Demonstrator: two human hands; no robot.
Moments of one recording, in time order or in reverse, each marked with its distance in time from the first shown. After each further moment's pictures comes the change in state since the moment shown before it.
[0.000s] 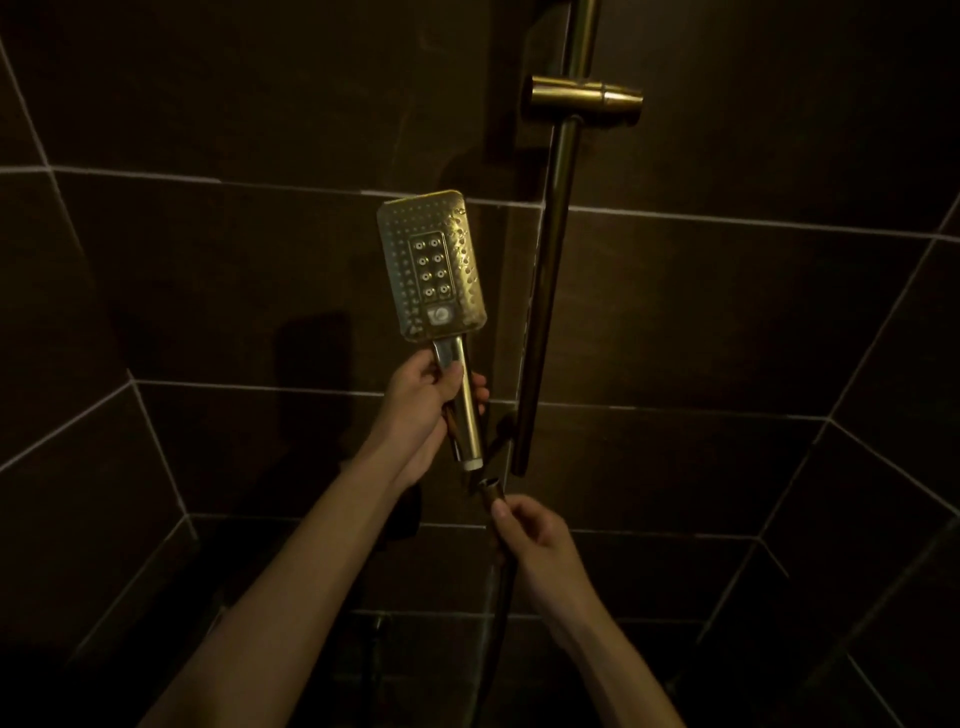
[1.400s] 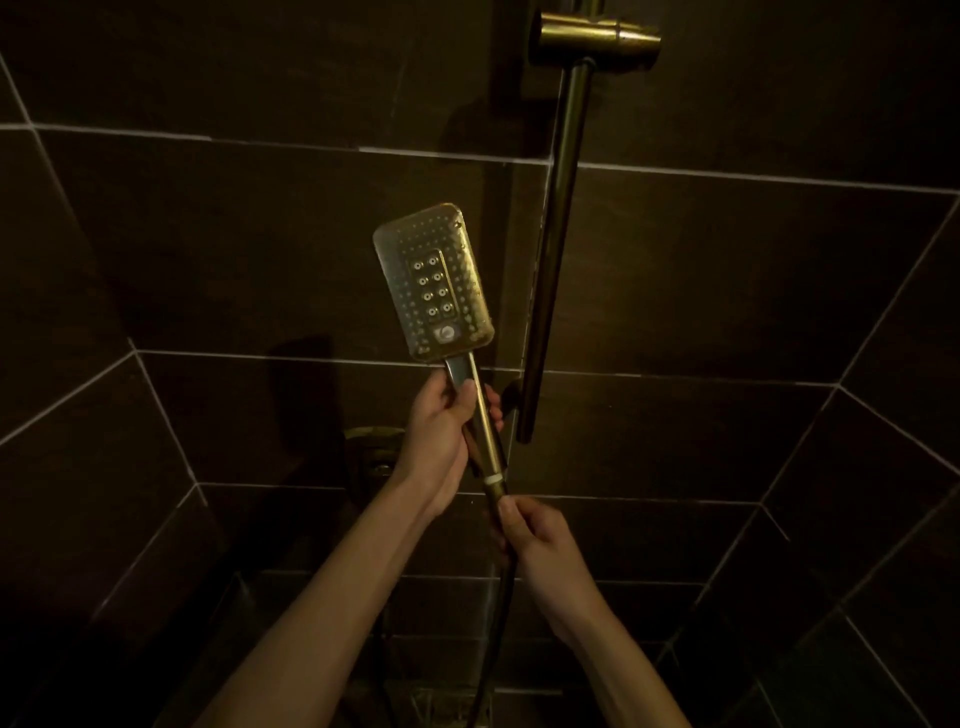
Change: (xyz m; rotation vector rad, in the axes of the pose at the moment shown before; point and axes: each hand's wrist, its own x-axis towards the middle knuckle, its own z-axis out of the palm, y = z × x) left_hand -0.034 -0.050 -0.006 -0.098 -0.001 -0.014; right_hand -0.013 0.027 0.011 -0.054 0.024 -0.028
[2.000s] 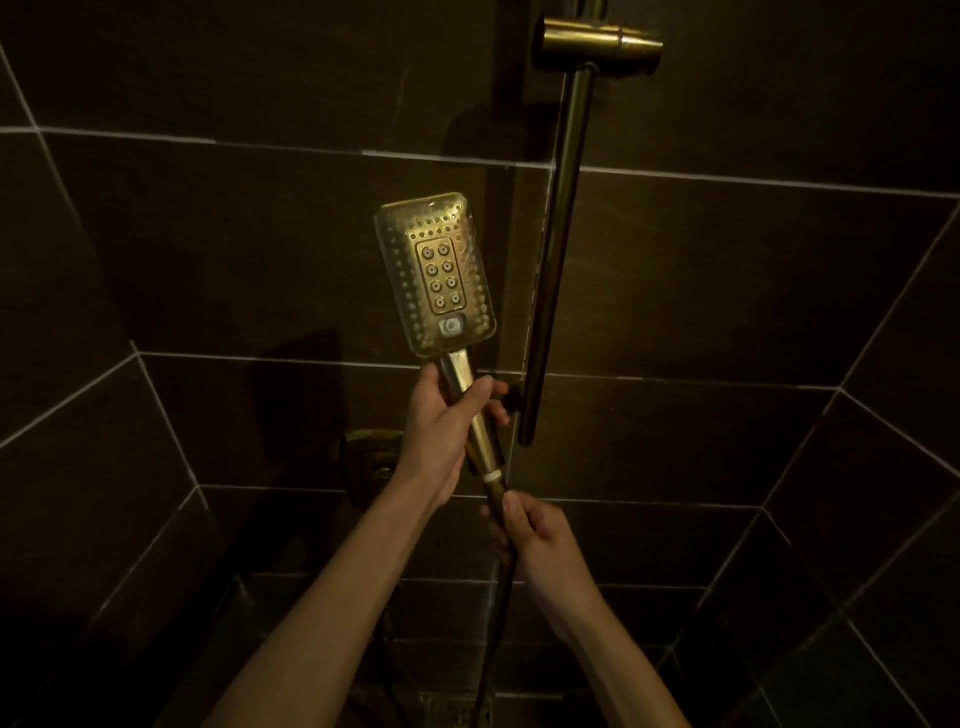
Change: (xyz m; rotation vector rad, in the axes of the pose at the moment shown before) left_hand -0.004 0.011 0.007 0.120 -0.009 0.129; right_hand 0.002 -0.006 0.004 0.025 0.011 -0.025
